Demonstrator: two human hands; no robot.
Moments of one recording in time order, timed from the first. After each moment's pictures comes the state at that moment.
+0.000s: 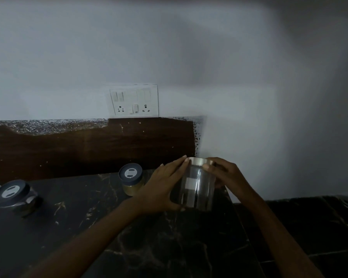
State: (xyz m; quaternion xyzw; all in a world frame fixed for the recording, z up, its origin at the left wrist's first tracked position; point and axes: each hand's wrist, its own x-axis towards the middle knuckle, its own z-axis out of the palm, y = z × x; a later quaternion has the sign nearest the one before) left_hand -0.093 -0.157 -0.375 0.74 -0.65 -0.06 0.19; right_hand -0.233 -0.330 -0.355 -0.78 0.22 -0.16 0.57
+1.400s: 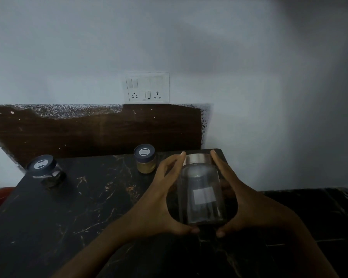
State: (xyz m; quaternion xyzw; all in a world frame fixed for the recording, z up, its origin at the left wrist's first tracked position) left_hand -0.201 -0.035 -0.328 0.69 -0.56 -0.18 0.43; right_hand -0.343 -0.220 -0.311 -0.87 0.06 0.04 0.48
